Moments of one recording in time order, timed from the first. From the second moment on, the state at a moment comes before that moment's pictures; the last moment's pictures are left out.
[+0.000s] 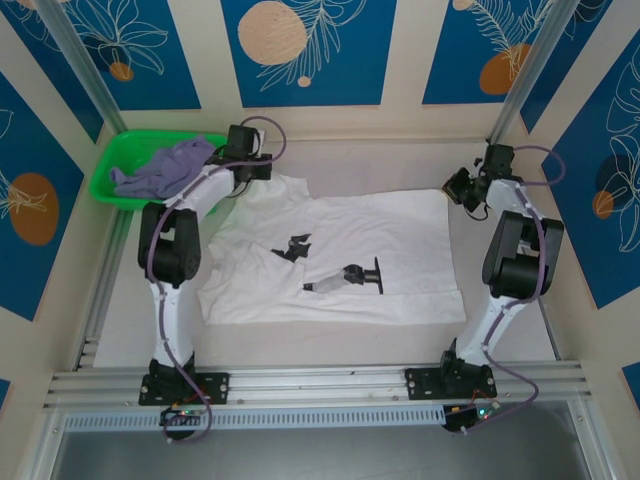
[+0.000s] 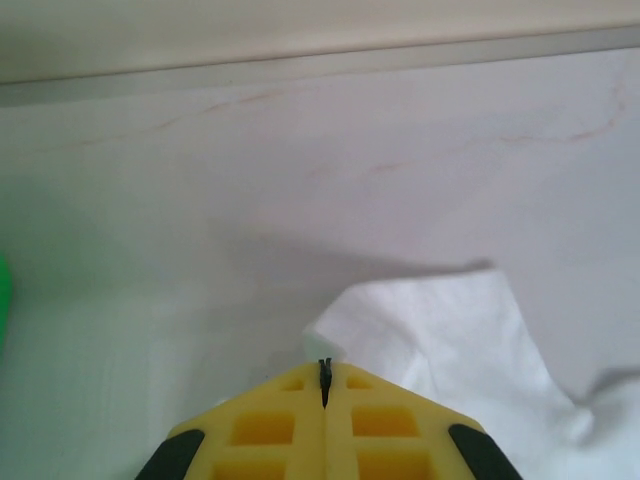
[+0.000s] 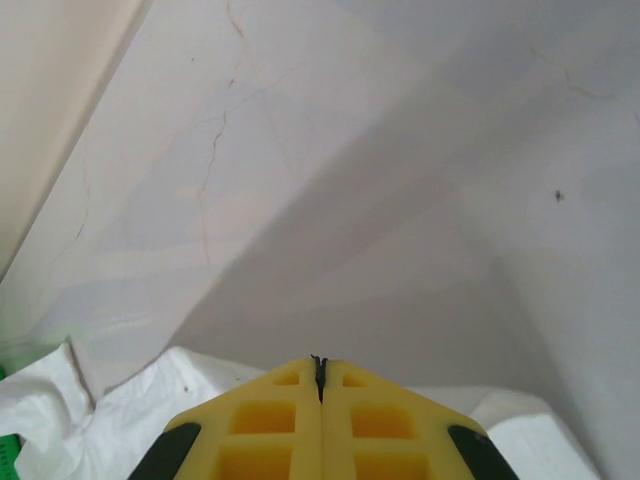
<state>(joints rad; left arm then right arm) -0.27 2.11 1.71 -0.34 0.04 -0.13 -0.26 1.88 1.38 -0.46 -0.43 0.56</state>
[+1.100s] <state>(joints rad) -0.27 1.18 0.63 -0.22 -0.16 -0.47 -0.40 1.68 0.97 -0.36 -0.44 0.80</state>
